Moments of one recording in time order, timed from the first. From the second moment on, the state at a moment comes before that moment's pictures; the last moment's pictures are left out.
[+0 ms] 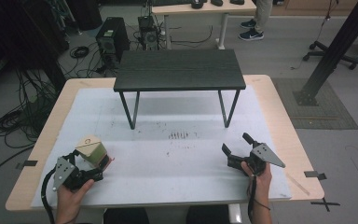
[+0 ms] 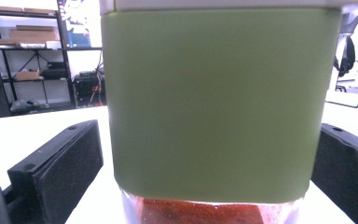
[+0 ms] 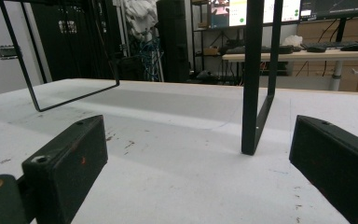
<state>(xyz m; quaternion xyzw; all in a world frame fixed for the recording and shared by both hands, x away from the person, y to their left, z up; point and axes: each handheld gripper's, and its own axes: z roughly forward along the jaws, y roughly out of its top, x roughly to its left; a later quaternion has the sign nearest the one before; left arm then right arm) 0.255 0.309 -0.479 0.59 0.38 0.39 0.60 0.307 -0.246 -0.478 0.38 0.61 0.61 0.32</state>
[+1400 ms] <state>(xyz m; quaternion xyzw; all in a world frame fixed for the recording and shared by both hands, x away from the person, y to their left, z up) 0.256 0.310 -0.479 0.59 0.38 0.38 0.60 0.307 -0.245 -0.479 0.38 0.61 0.61 0.32</state>
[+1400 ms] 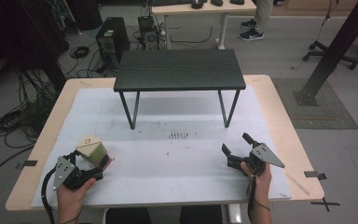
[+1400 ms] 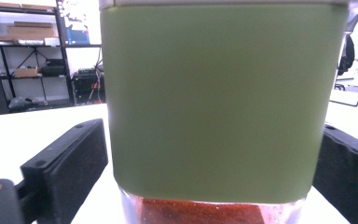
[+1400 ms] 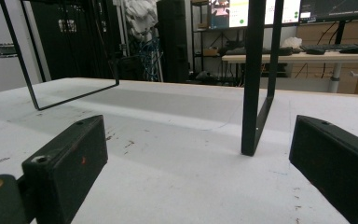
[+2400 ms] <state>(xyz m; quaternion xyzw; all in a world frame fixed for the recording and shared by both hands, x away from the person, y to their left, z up) 0.255 0.310 -0.479 0.60 0.38 0.38 0.60 0.307 -0.245 -0.479 0.38 0.61 0.61 0.32</state>
